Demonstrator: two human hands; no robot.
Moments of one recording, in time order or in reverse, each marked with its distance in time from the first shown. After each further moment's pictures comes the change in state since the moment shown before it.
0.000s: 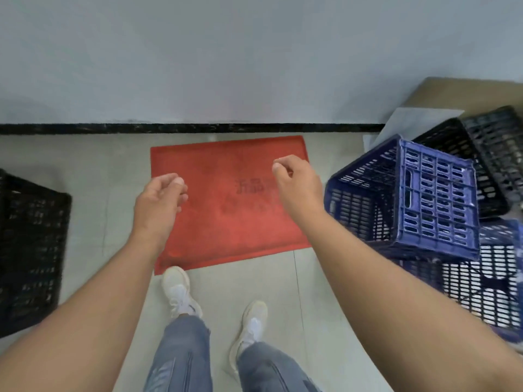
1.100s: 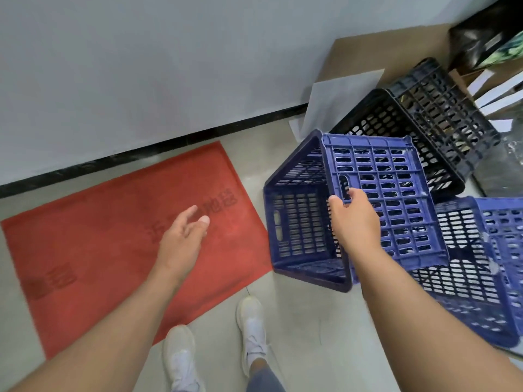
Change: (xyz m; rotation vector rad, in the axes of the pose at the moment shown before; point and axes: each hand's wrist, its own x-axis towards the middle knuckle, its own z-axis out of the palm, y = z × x) left_hand 0.078 -0.050 0.301 0.252 -0.485 -0.030; right_hand 0.143 0.245 -0.135 -0.128 0.318 0.662
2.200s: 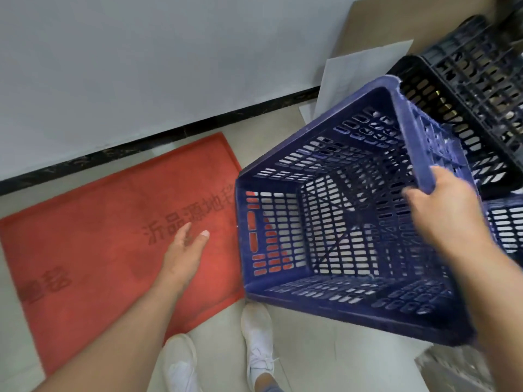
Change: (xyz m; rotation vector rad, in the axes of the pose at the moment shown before) left_hand 0.061 -0.077 0.043 0.137 0.076 -0.217; right_hand 0.061 0.034 -0.048 -0.117 0.095 -0.169
